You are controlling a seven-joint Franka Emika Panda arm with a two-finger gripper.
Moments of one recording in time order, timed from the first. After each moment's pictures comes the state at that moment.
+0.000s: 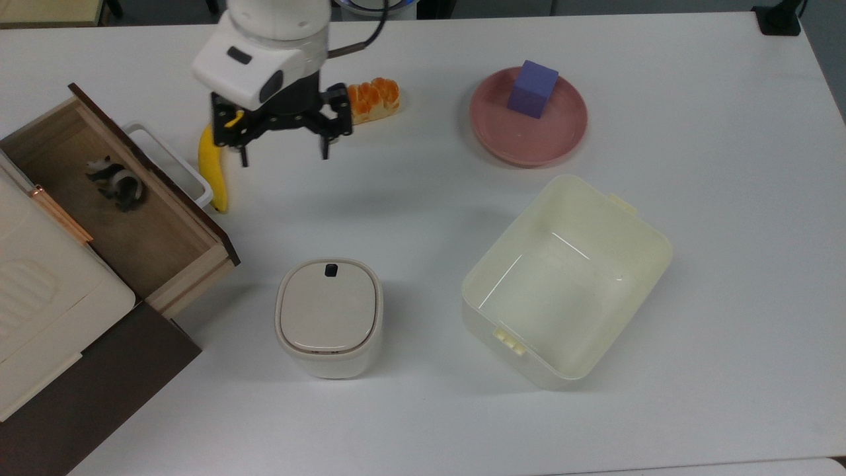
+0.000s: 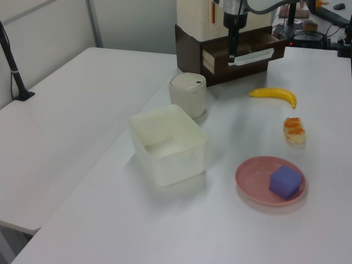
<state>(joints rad) -0.02 0.28 -0.01 -1.48 -0.17 1.87 -0.23</state>
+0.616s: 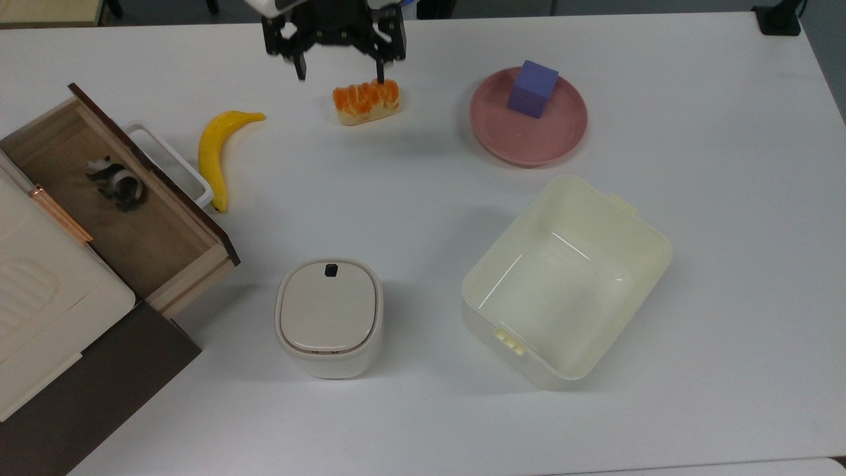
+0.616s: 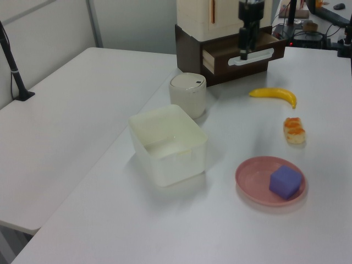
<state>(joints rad) 0.00 0.10 0.01 -1.58 -0.01 1.67 0.04</state>
